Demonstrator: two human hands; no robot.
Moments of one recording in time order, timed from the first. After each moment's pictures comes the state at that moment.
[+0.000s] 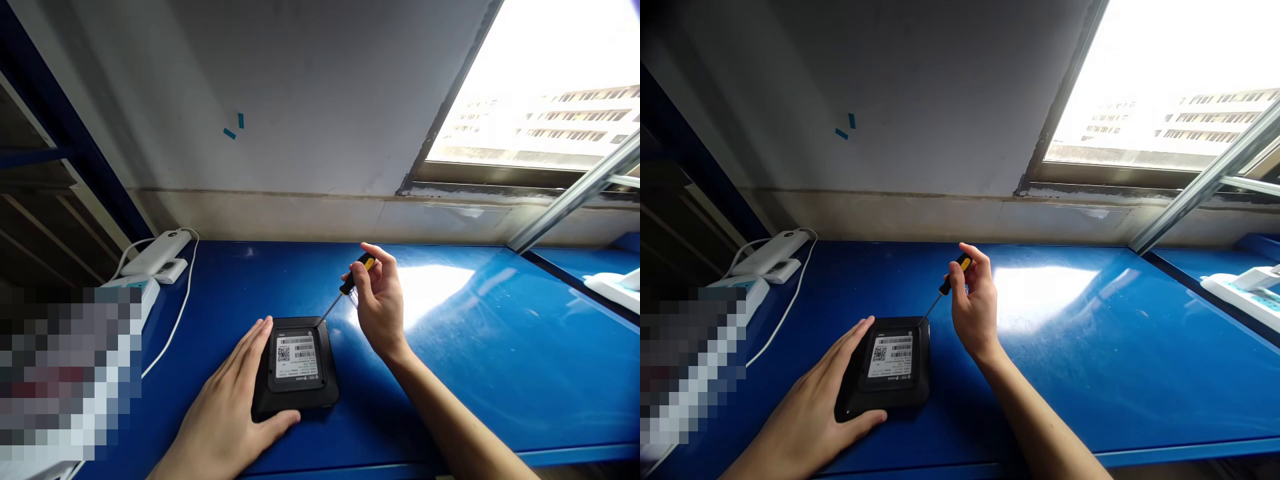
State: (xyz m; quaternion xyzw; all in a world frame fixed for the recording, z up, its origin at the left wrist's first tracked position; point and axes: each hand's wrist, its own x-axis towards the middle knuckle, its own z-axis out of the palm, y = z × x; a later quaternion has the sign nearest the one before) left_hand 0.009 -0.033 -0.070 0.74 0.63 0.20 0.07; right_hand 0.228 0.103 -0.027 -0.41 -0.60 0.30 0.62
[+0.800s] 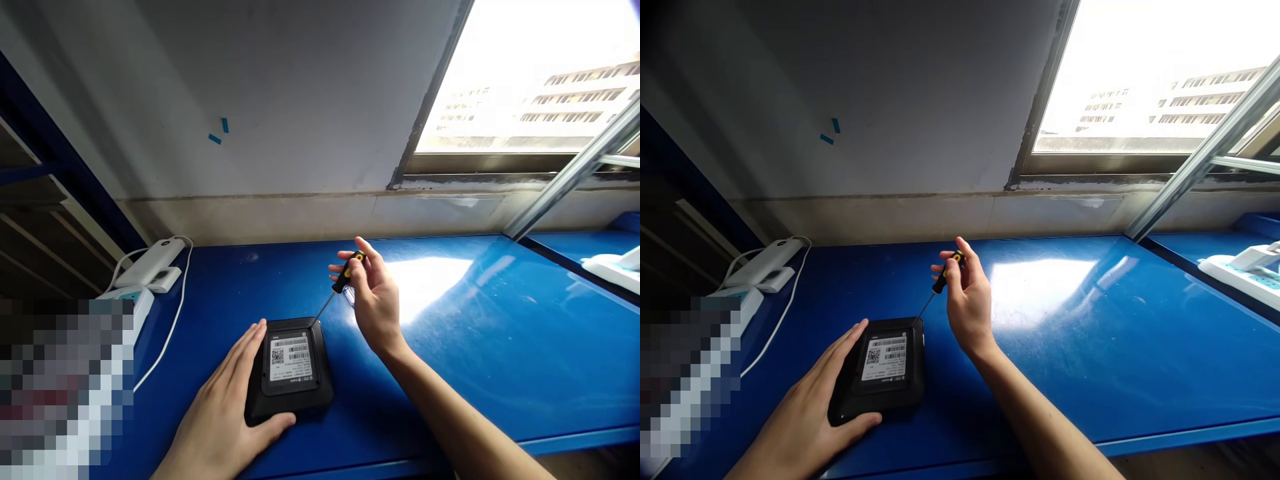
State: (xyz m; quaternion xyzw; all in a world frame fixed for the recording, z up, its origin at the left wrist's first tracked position) left_hand 0.009 -0.030 -0.069 0.76 0.62 0.20 0.03; right_hand 0.227 0.100 -0.024 -0.38 -0.53 0.39 0.65
